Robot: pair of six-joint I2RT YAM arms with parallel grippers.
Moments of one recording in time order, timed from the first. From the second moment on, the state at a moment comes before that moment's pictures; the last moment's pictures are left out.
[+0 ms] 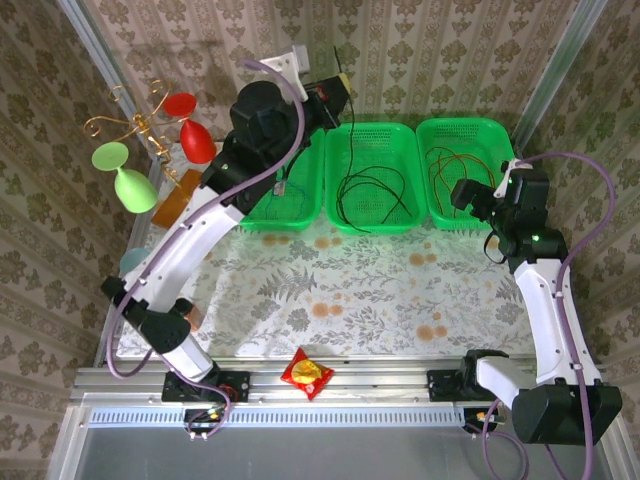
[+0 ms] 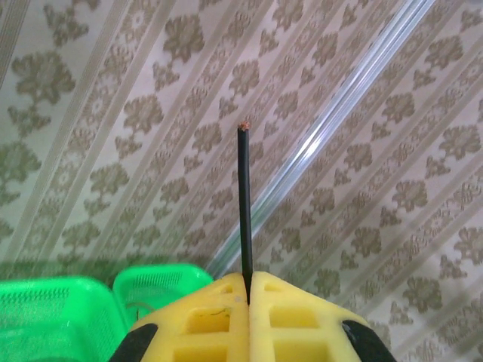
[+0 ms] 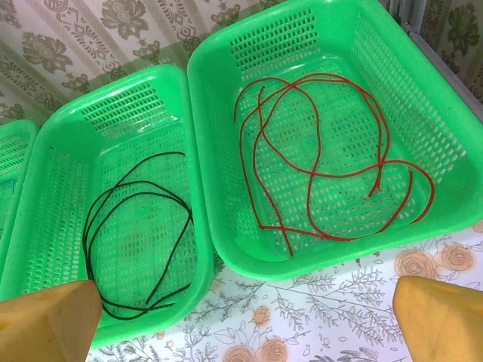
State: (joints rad) left arm -0.78 1.65 1.99 -0.19 -0.04 -0.59; right arm -0.11 1.05 1.07 -0.58 -0.03 0.32
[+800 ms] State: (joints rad) left arm -0.67 2.01 2.43 -0.16 -0.08 -0.53; right arm -0.11 1.00 1.05 -0.56 -0.08 0.33
